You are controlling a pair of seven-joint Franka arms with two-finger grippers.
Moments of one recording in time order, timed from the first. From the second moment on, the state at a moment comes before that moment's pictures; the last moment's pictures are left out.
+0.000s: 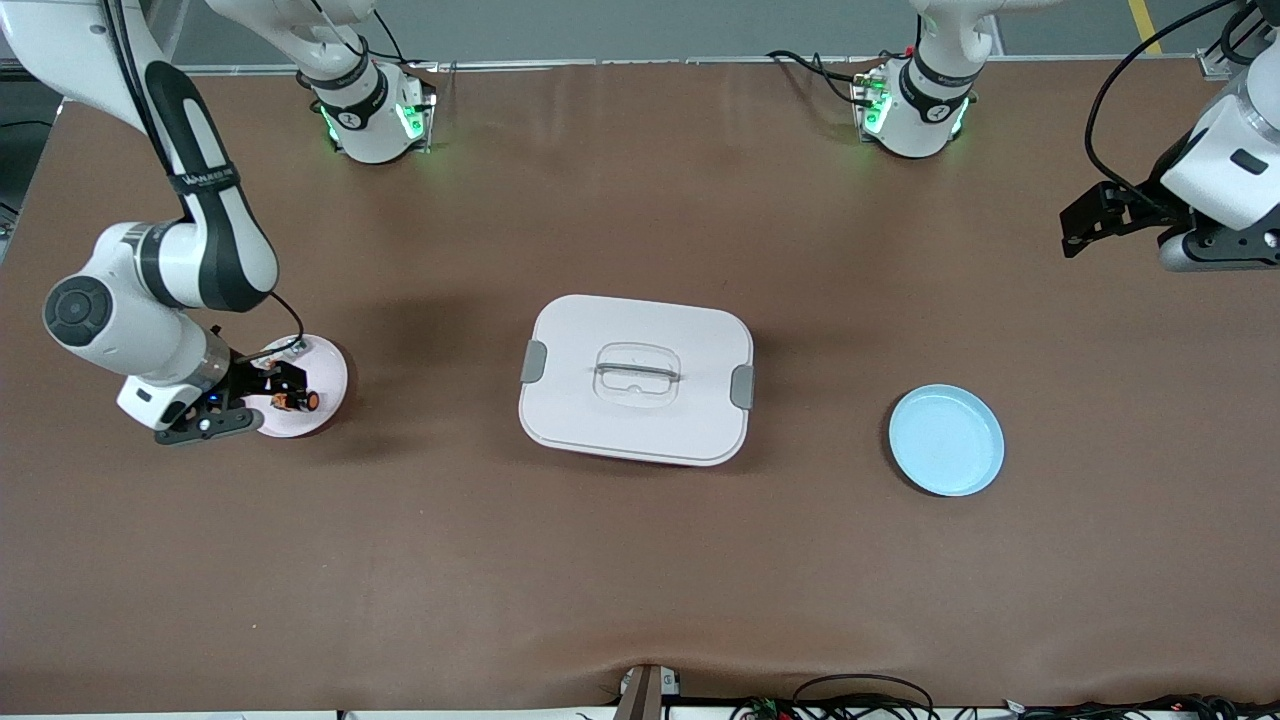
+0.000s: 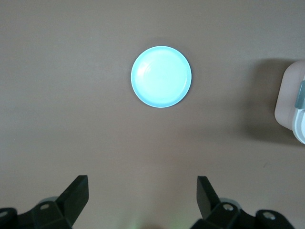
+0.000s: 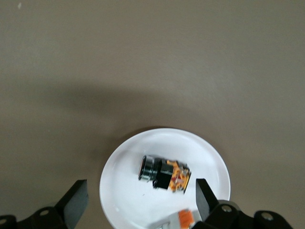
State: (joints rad) left arm 0.06 -0.03 -0.18 -1.59 0.06 1.52 -0.10; right arm -0.06 0.28 0.00 -2.04 -0.01 2.30 -0.16
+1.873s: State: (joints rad) left arm 0.07 -0.05 -0.18 -1.59 0.06 1.52 -0.10; right arm 0.08 -0.11 -0.02 -1.71 -0.05 1.77 -0.03
